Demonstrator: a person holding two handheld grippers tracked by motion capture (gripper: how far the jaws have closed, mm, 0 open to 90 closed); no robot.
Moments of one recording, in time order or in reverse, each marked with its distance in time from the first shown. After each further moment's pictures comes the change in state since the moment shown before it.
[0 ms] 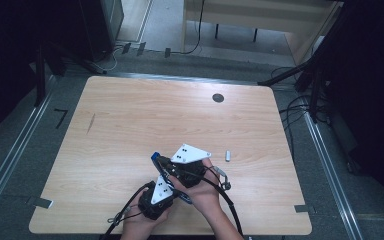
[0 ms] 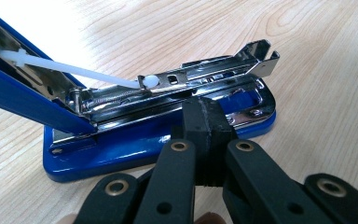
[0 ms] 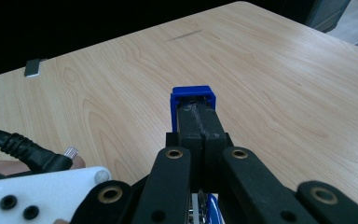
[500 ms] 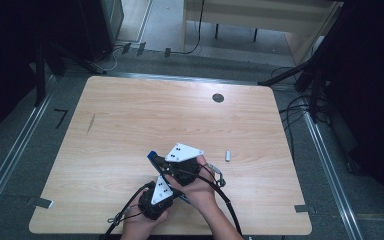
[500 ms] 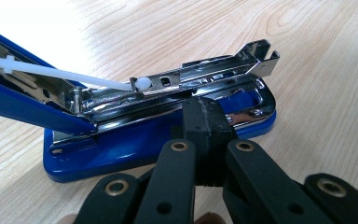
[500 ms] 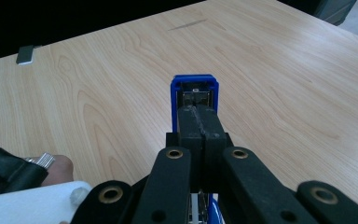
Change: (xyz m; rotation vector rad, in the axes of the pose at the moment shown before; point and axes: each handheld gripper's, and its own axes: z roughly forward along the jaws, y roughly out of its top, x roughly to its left) left arm 0.000 0.000 0.000 -0.002 0.003 0.002; right arm -0.001 -0.002 0.017 0.038 0.009 -0.026
